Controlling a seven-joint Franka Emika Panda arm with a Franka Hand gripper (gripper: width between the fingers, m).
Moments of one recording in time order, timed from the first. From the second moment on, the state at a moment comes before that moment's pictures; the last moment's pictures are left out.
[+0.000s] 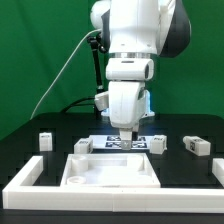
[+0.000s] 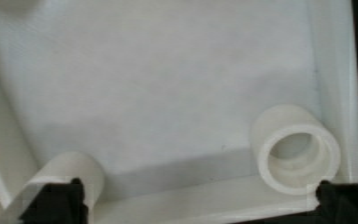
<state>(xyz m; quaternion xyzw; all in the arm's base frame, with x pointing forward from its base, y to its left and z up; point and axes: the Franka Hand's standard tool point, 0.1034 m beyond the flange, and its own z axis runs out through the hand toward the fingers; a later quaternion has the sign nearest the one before) 0.535 -0.024 0.066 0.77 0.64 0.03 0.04</state>
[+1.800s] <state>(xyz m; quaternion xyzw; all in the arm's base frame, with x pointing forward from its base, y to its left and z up) 0.480 -0.050 0.022 0.71 0.70 0.01 0.03</state>
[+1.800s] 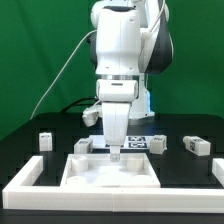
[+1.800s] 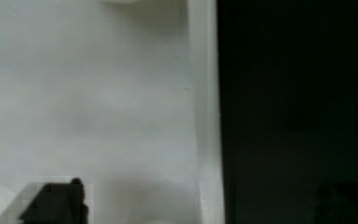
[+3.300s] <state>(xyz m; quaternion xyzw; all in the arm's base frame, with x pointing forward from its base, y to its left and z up) 0.474 -0.050 0.010 0.71 0.70 0.01 0.02</state>
